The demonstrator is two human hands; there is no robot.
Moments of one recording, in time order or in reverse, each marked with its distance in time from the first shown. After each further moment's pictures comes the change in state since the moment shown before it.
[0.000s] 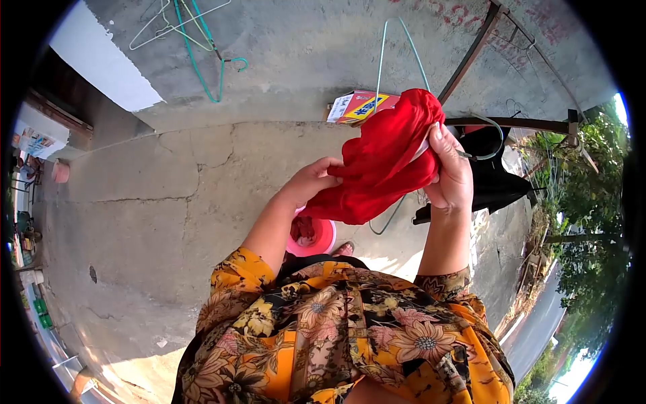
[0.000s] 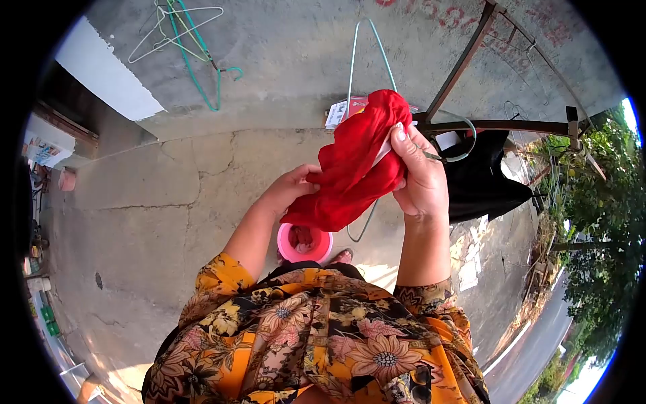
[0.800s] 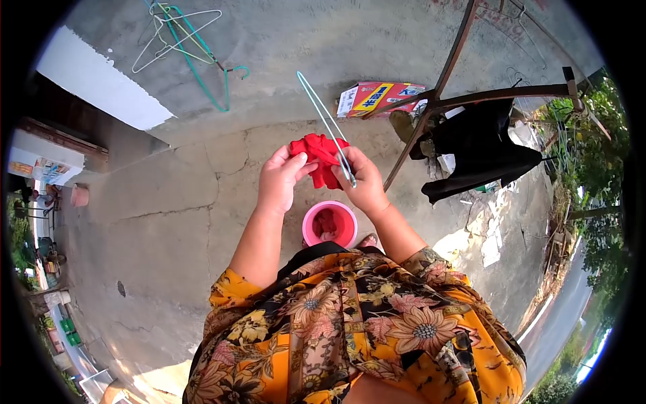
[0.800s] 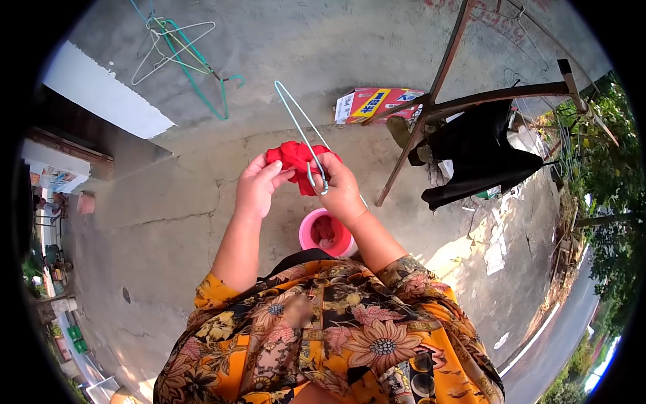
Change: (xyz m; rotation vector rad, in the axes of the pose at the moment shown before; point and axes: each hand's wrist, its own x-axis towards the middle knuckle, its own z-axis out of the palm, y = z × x) left_hand -0.051 0.038 -0.006 -0.157 0.367 0.294; right_hand -0.018 0.163 -0.006 -0.779 -0.029 -0.143
